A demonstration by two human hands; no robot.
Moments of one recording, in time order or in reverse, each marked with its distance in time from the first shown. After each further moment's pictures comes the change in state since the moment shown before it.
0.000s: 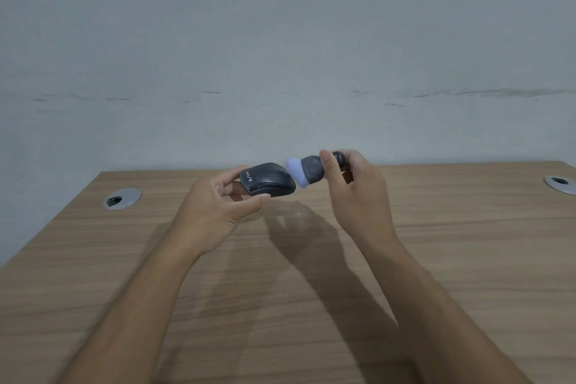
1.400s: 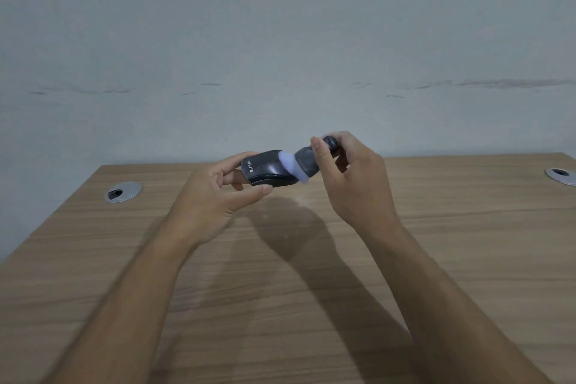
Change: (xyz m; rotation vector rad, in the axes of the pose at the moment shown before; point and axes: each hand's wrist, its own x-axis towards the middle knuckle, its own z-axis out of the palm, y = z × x) left_hand 0.003 -0.004 -0.011 0.048 -0.060 0.054; right_hand -0.001 -0.019 0.000 -0.114 -0.020 -0.199
